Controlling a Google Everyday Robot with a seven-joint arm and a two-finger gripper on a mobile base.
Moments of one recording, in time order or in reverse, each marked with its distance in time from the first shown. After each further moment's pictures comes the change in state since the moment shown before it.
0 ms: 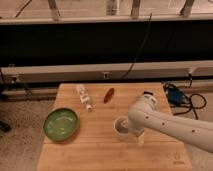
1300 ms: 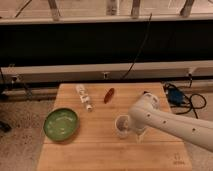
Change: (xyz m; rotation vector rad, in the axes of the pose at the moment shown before) arm 0.012 -0.001 0.001 0.000 0.000 -0.024
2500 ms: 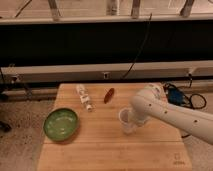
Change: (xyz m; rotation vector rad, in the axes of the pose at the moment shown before) arm 0.019 -0.019 -0.034 -0.005 0.003 -0.027
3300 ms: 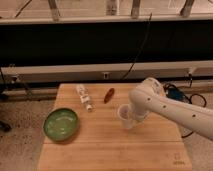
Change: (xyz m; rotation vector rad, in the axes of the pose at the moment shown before) arm 0.006 -0.012 -0.013 -0.009 0.003 -0.024
